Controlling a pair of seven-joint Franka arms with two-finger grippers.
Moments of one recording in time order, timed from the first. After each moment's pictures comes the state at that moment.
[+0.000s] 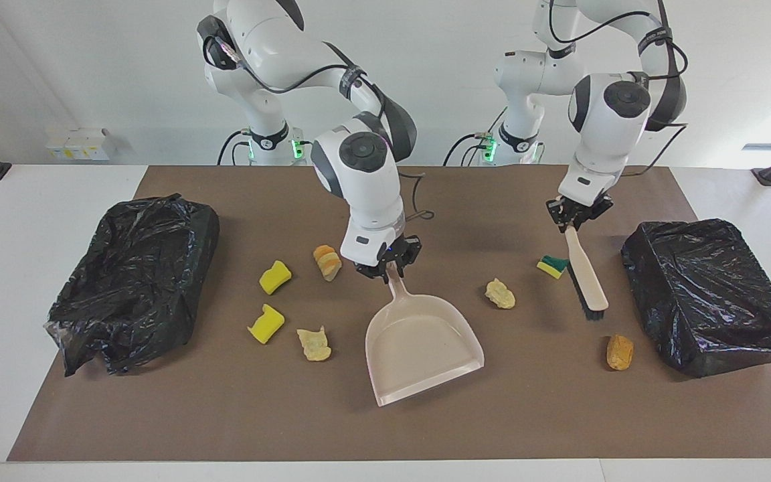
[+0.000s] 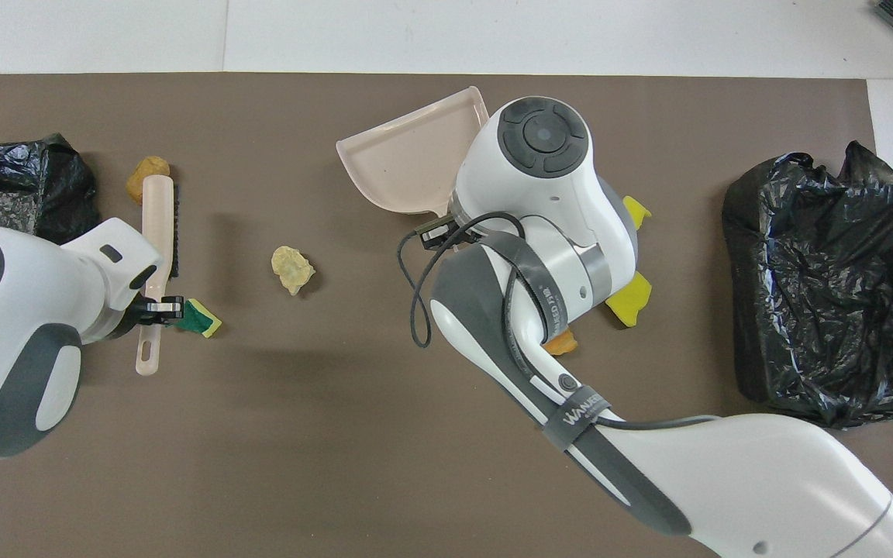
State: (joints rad) left arm -0.22 -0.04 0.05 -2.10 0.14 2.05 -0.23; right arm 0.28 0.50 0.26 -1.37 -0.02 1.93 0.06
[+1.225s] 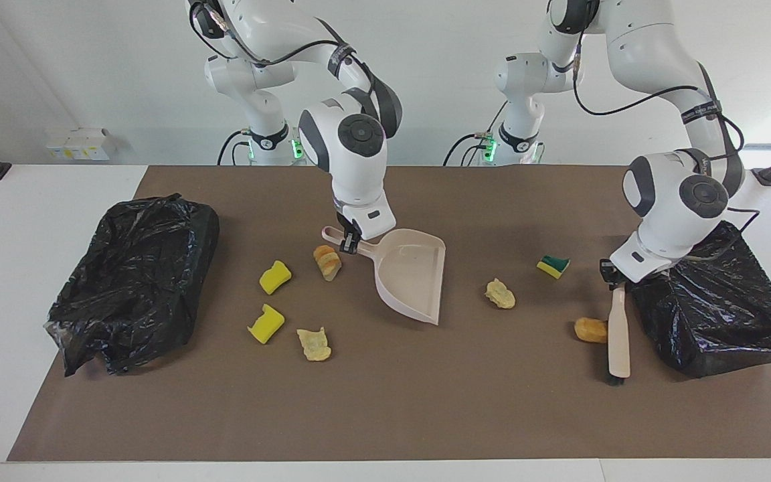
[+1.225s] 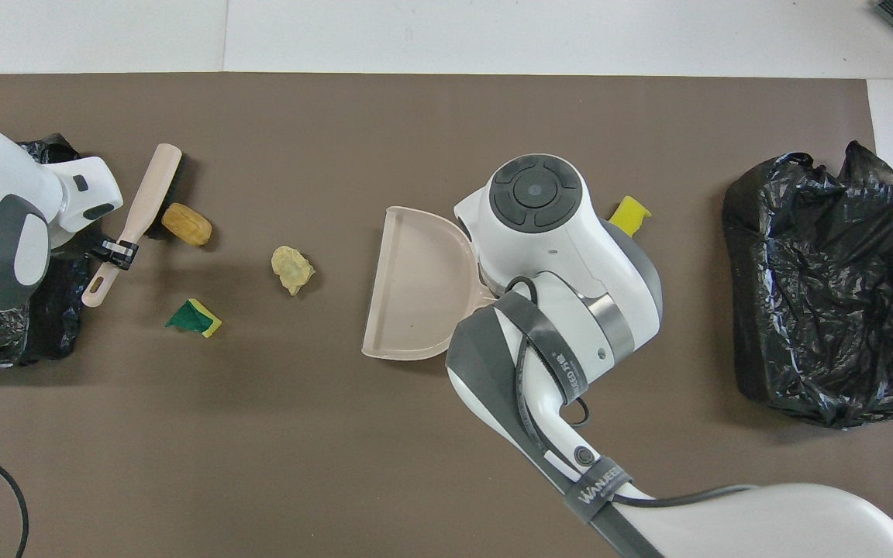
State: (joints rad) left arm 0.00 0.30 0.01 -1.82 0.07 2.01 0.32; right arm 0.29 0.35 0.26 -1.60 -0.11 1.79 -0.73
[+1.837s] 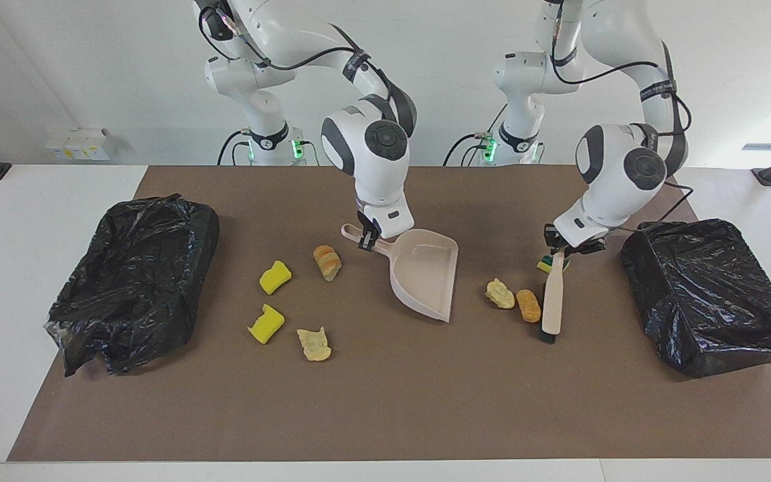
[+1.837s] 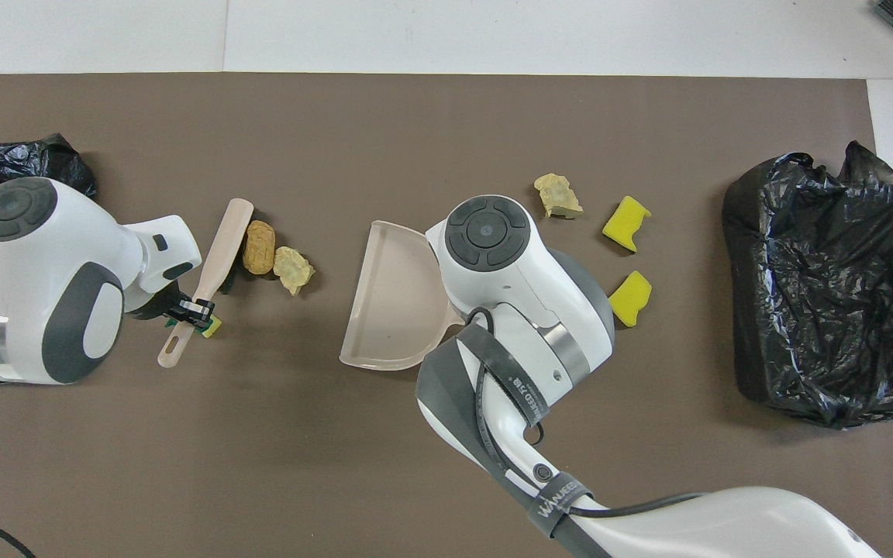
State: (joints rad) left arm -0.19 0.11 0.01 -2.07 -0.02 2.00 0.17; right arm 0.35 0.37 0.26 -1.67 -0.10 1.88 -0.63
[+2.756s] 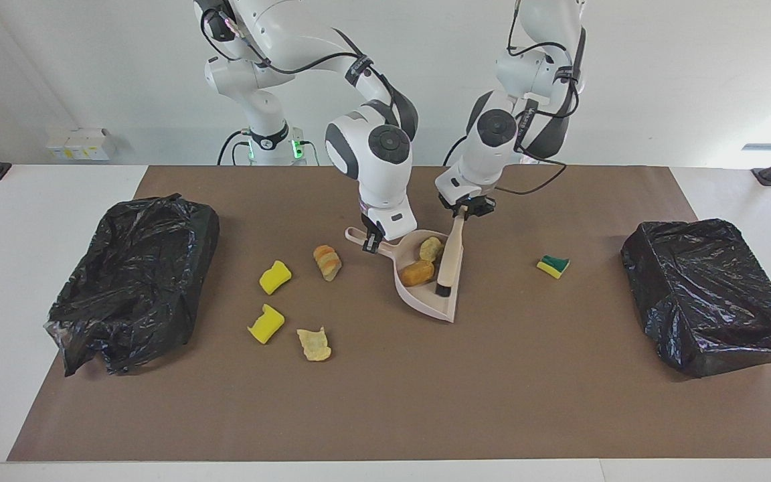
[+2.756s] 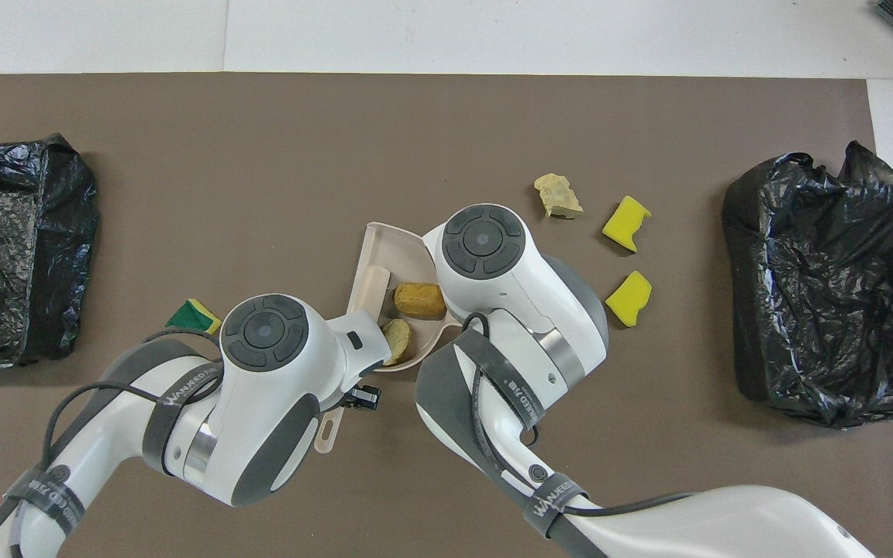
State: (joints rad) left arm -0.61 -0.01 0.01 -2.20 -0.12 2.02 -0.23; right arm 0.35 0.37 0.26 -1.68 -0.10 1.91 -0.62
